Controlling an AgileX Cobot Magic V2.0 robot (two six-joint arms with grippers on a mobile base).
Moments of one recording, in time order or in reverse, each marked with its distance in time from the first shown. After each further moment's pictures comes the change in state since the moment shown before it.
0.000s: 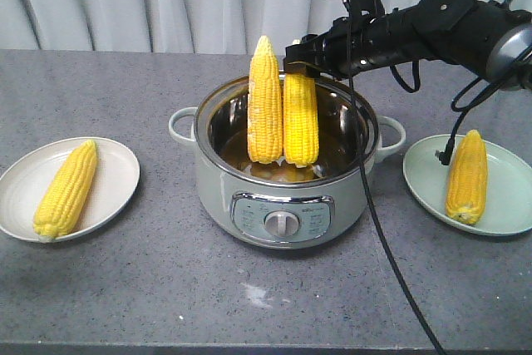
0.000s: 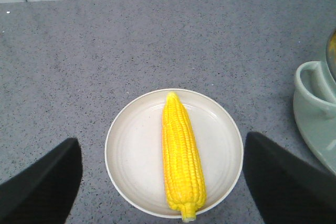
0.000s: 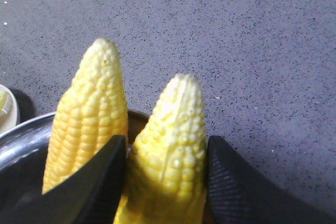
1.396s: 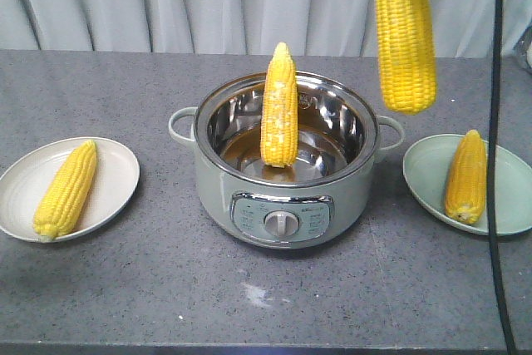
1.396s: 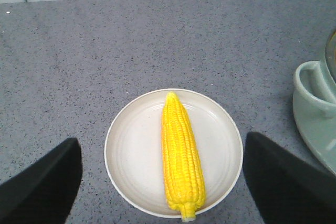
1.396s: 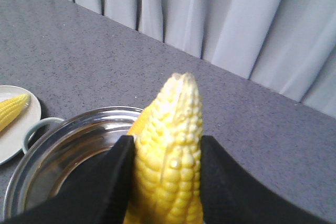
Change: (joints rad) left arm 0.000 0.000 0.000 0.000 0.000 0.000; right arm 0.000 -0.523 0.000 -0.433 0.245 0.238
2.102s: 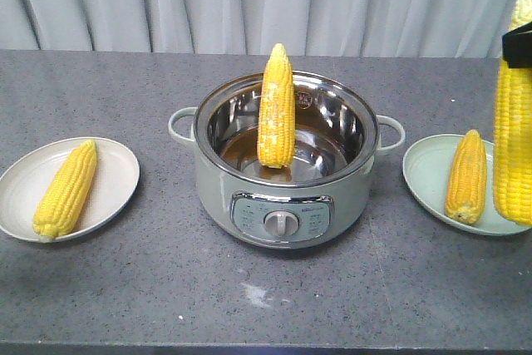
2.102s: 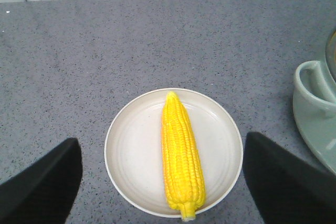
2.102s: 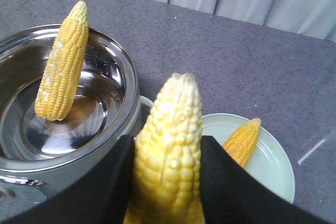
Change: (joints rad) left arm 0.000 0.000 0.000 -0.001 0.000 0.000; right arm 0.000 -0.401 0.409 -0.347 0.048 0.322
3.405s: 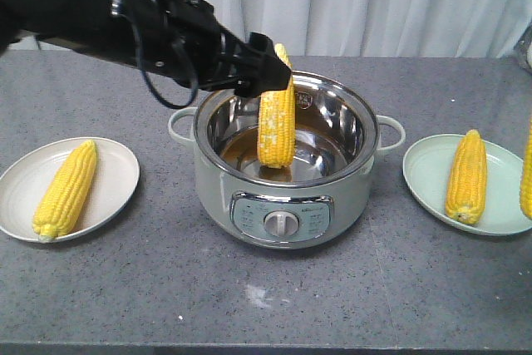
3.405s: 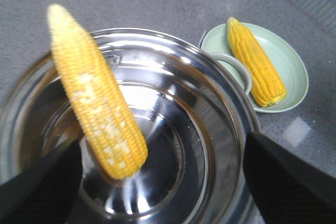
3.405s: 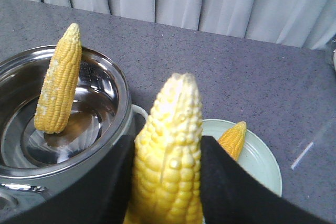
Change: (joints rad) left arm -0.363 0.741 -0.590 -0.592 -0.024 0.419; right arm 0.000 -0.084 0.006 -0.040 0.008 0.063
